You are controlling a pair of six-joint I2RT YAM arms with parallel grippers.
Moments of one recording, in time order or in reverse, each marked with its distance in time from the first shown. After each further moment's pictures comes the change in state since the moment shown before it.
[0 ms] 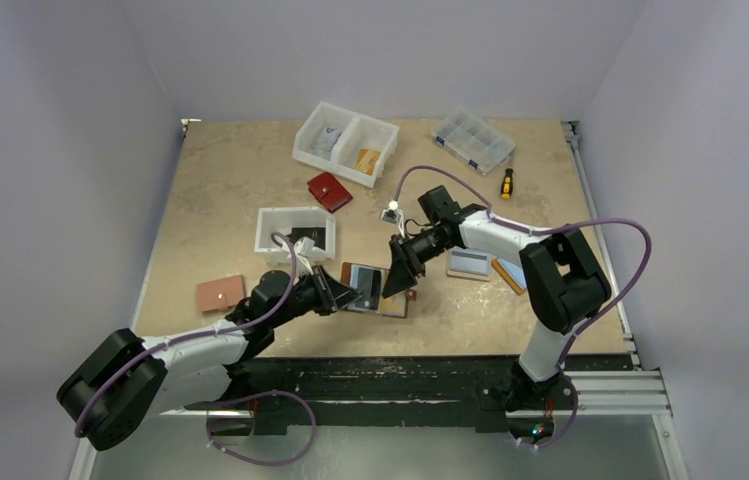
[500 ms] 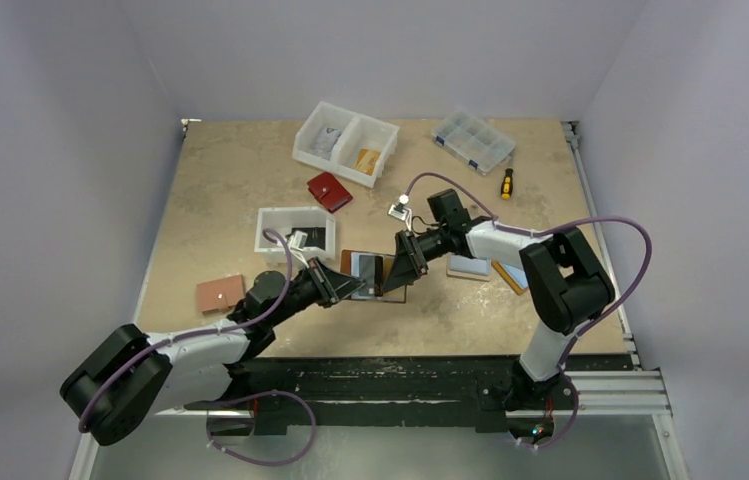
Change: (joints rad) left arm 0.000 0.011 -0.009 0.188 -0.026 -0.105; right arm -0.044 -0.008 -0.125 0.325 -0.192 0.377
